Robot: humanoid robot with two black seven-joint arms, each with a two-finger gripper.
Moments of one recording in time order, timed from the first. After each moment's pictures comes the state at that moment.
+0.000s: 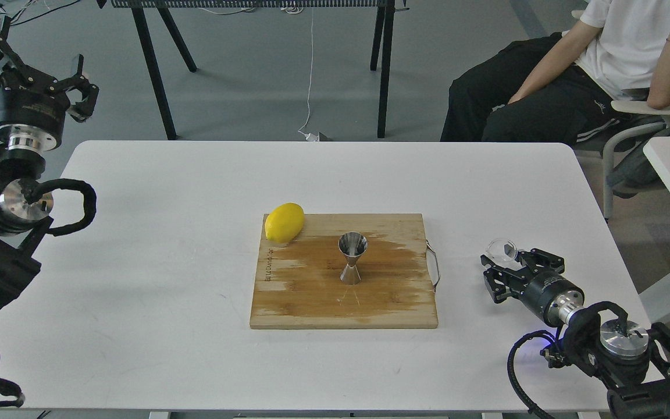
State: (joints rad) left arm -0.72 0.44 -0.98 -0.66 0.02 -0.31 -0.48; right arm 0.18 -0.25 1.18 0.90 0.39 0.10 -0.26
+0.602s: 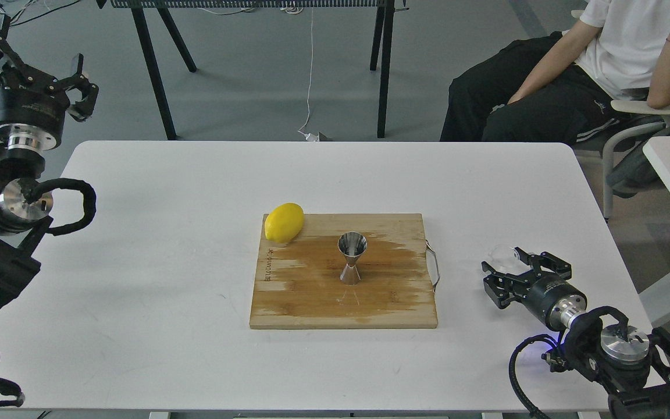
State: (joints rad) left arm -0.72 0.44 -0.98 -0.66 0.02 -0.31 -0.48; right arm 0.17 -0.25 1.19 0.91 0.39 0.10 -0.24
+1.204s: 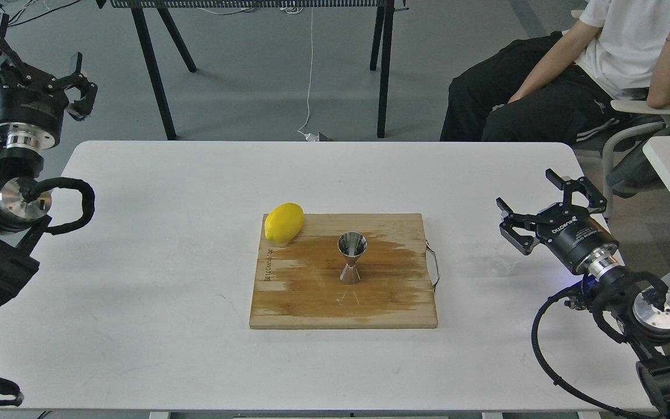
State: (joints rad) left arm -0.73 0.44 -0.98 -0.66 0.02 -0.31 -0.48; right arm 0.27 -0.35 1.24 0.99 0.28 0.40 -0.23
